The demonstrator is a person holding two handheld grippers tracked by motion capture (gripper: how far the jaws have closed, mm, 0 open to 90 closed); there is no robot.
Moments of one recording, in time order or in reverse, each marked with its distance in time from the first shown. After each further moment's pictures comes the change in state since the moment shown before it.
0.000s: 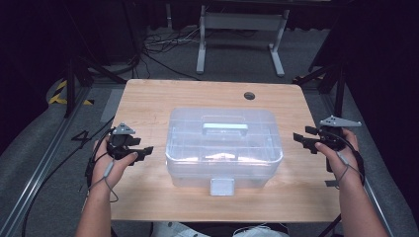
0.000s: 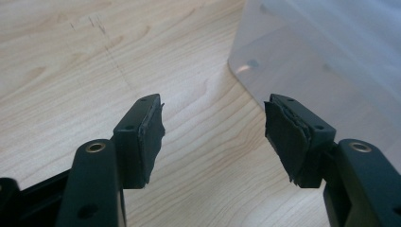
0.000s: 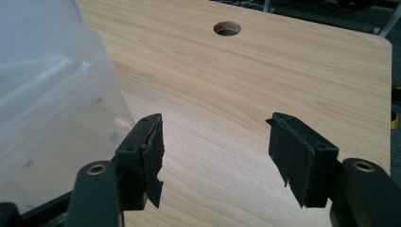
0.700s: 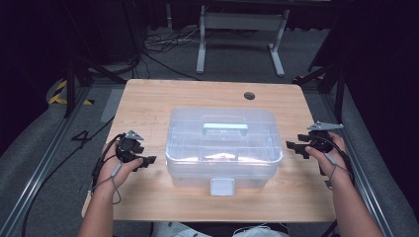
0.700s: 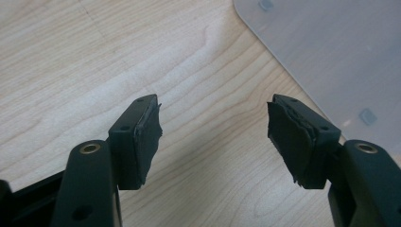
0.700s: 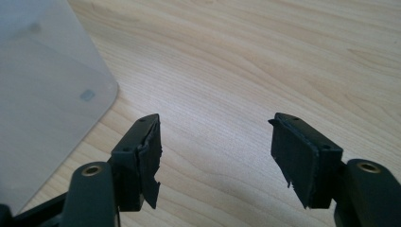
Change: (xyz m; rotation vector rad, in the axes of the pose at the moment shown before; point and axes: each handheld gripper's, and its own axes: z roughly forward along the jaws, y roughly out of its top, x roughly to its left) left arm 0.002 -0.012 0.031 0.154 -0.023 0.035; right arm -0.004 -0.024 0.038 0.146 0.012 0.004
